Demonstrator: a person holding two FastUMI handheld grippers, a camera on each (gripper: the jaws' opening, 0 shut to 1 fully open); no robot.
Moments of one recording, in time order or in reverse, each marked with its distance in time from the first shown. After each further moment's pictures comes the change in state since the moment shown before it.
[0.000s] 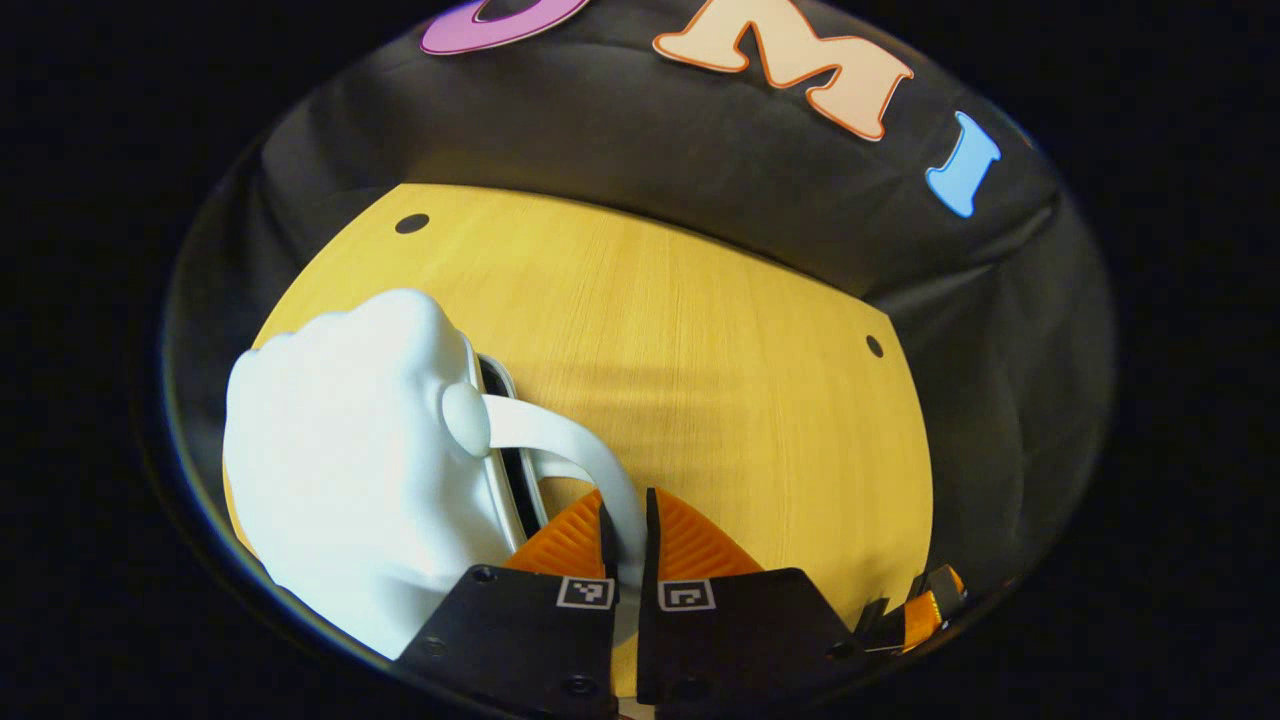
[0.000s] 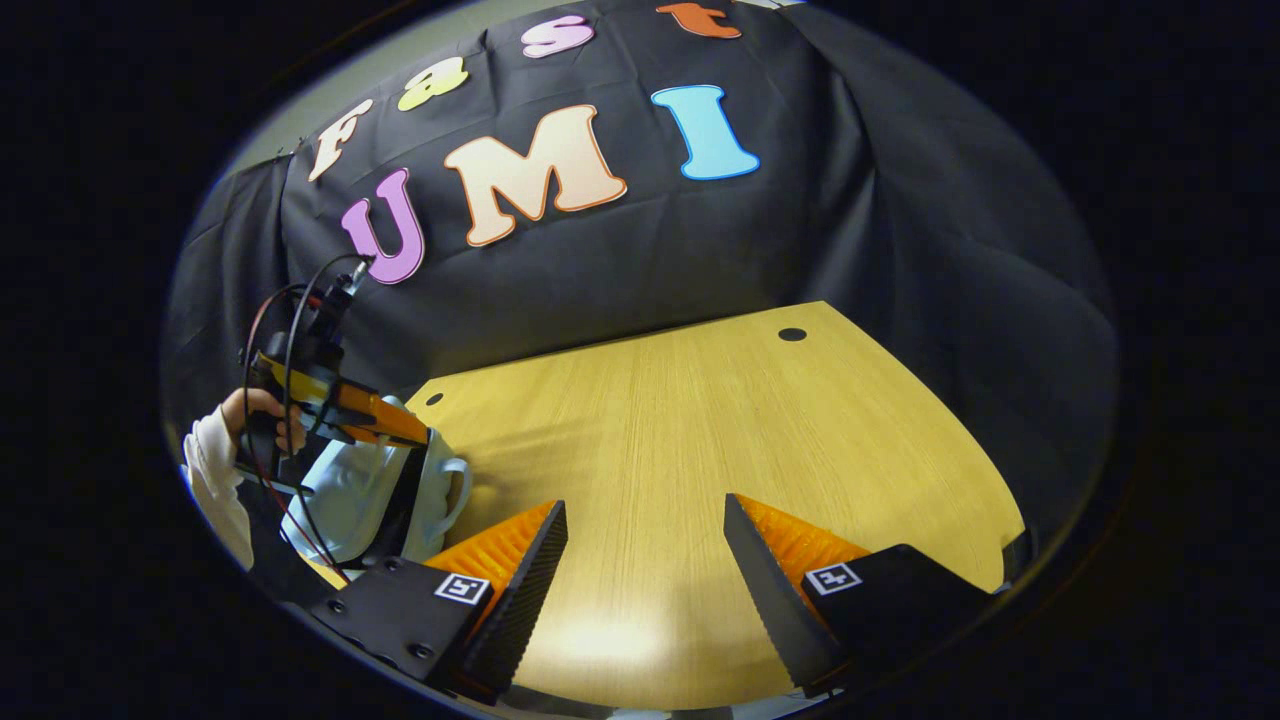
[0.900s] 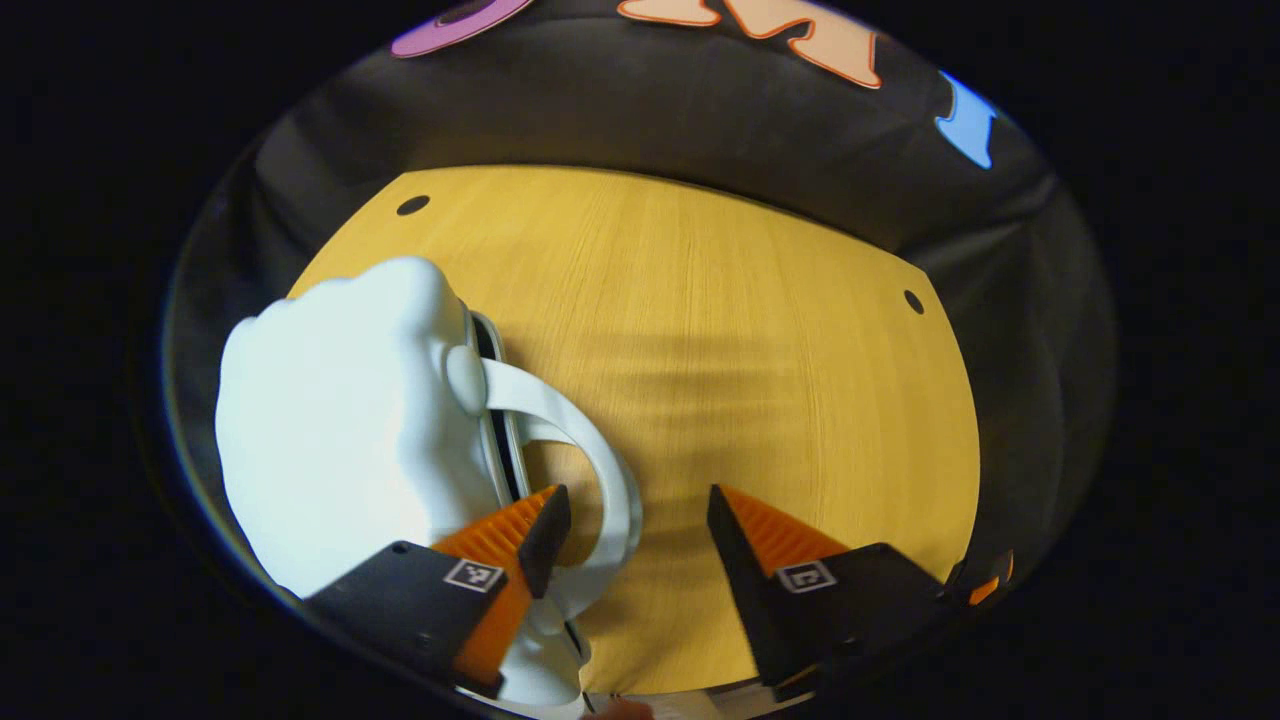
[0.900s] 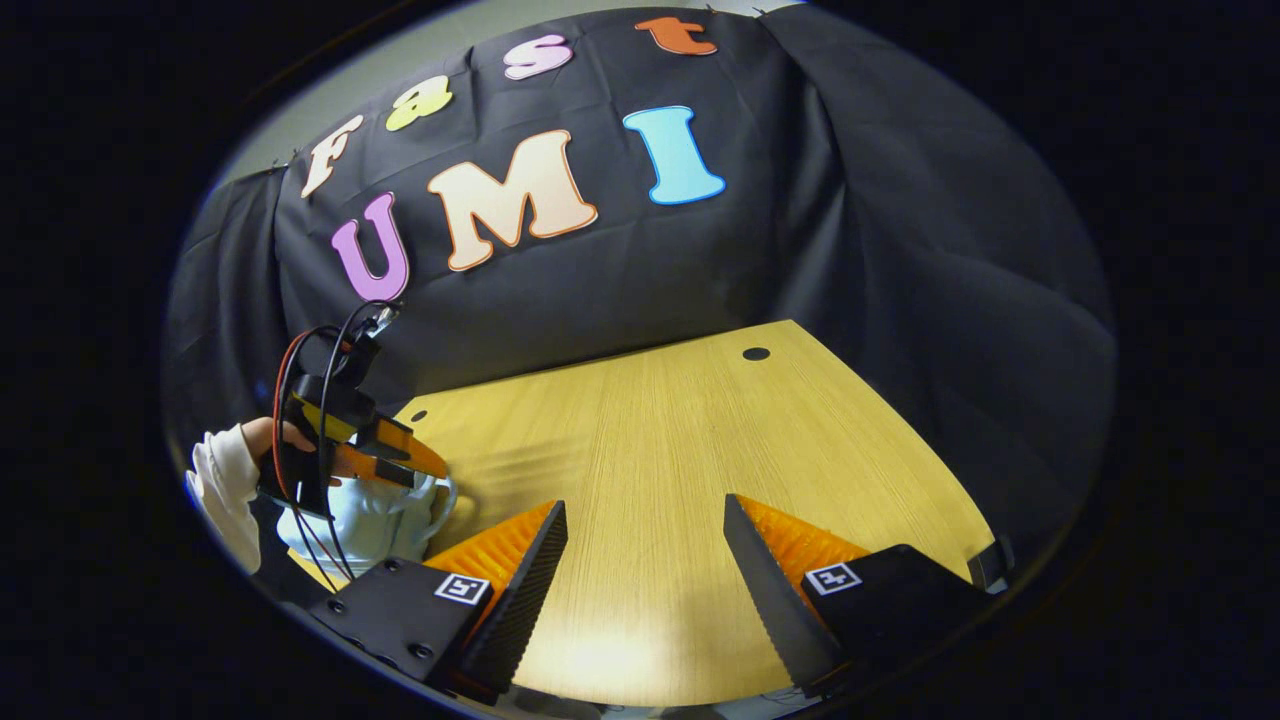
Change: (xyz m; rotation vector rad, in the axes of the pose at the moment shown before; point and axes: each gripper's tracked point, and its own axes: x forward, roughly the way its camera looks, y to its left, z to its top) left arm -0.002 -0.009 -0.029 0.073 0.030 0.118; right arm -0.024 -0.034 0.020 0.006 -0.066 -0.005
